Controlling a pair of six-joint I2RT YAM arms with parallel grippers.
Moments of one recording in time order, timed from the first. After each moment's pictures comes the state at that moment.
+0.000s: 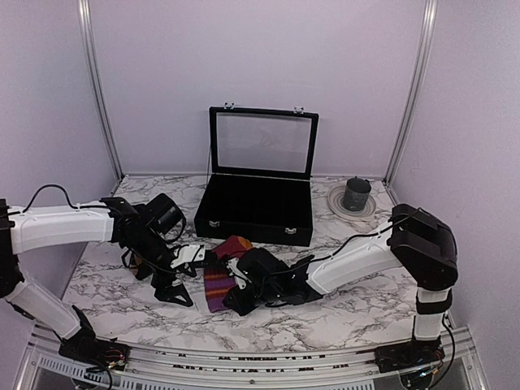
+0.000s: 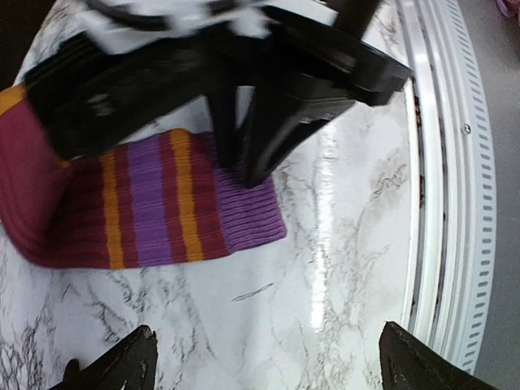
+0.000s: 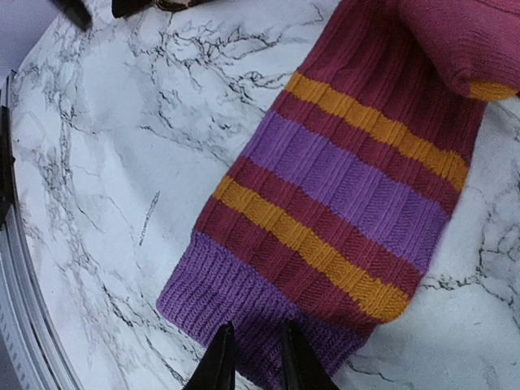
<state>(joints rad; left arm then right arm) -0.71 1.44 0.97 -0.80 0.46 0.67 1.18 1.99 1.11 0.08 -0.08 0.49</state>
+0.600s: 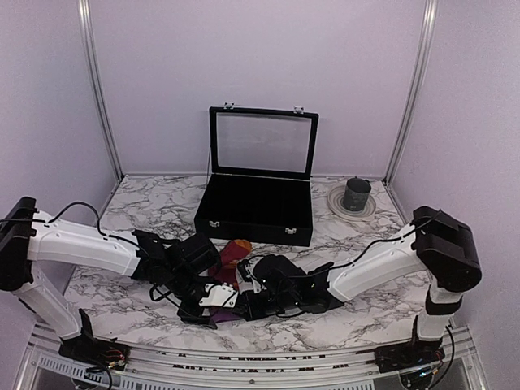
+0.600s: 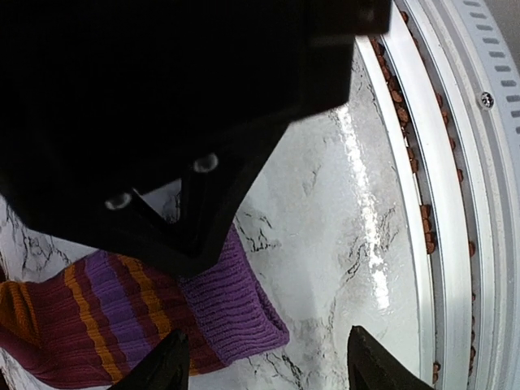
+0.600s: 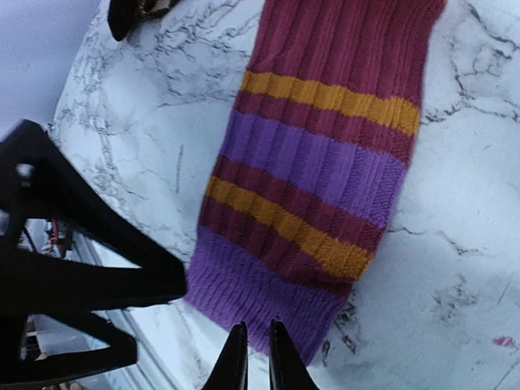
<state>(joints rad) -1.08 1.56 0.90 -0.53 0.25 0.67 1.21 1.86 0.92 0.20 -0.11 0.85</state>
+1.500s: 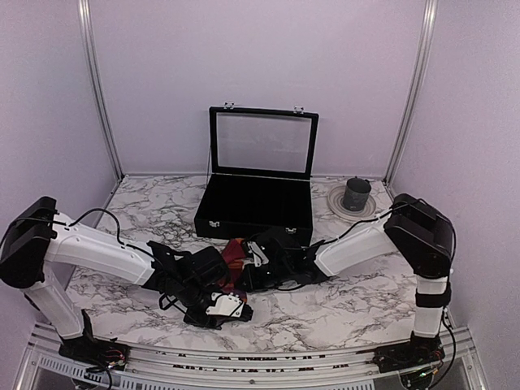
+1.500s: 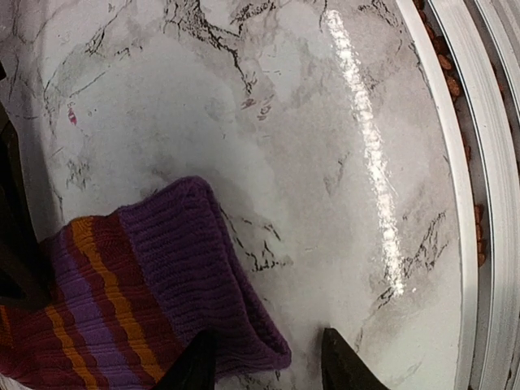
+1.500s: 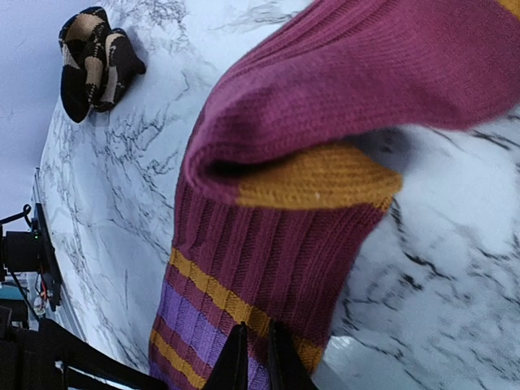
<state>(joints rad) -1.13 1.65 0.87 -0.44 0.15 0.67 1.00 2.01 1.07 0.18 -0.25 0.72</state>
